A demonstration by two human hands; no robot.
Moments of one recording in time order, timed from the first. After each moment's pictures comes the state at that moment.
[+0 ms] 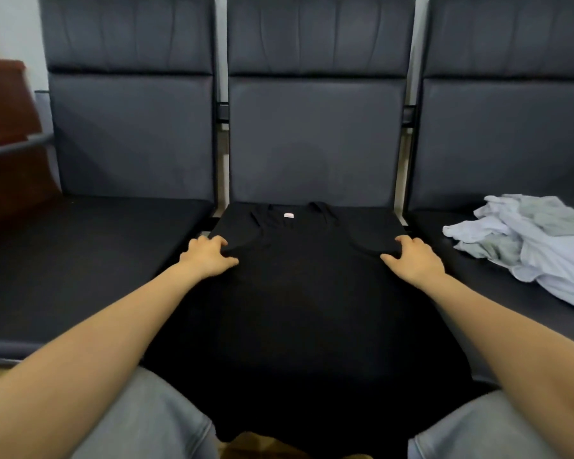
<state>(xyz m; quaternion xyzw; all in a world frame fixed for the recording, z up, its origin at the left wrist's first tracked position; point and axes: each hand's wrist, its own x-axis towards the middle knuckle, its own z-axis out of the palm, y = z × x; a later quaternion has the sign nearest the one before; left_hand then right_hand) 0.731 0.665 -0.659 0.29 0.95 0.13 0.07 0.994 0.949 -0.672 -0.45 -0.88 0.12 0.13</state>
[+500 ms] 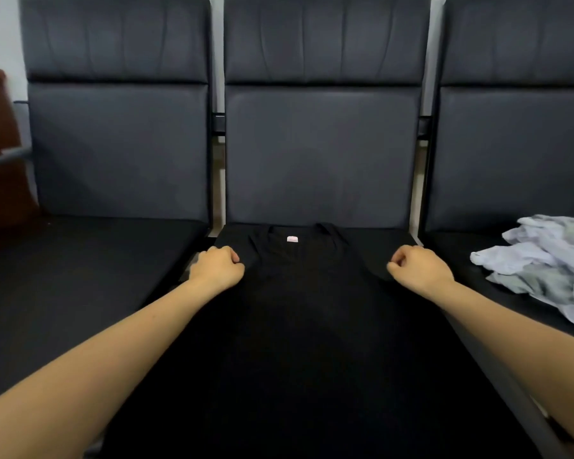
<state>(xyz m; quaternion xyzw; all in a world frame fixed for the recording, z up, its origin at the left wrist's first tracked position) 0.700 0.721 -0.661 0.27 0.94 0.19 0.04 0.935 0.981 -0.660 -0.42 -0.89 0.12 0.14</state>
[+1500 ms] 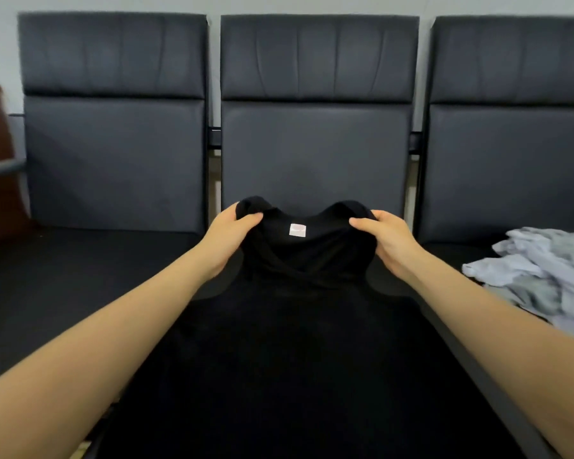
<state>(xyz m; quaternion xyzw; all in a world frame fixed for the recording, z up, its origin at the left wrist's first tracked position) 0.721 0.741 -0.587 0.34 0.66 0.65 0.19 0.891 0.950 -0.599 -0.24 -0.66 0.63 0.32</state>
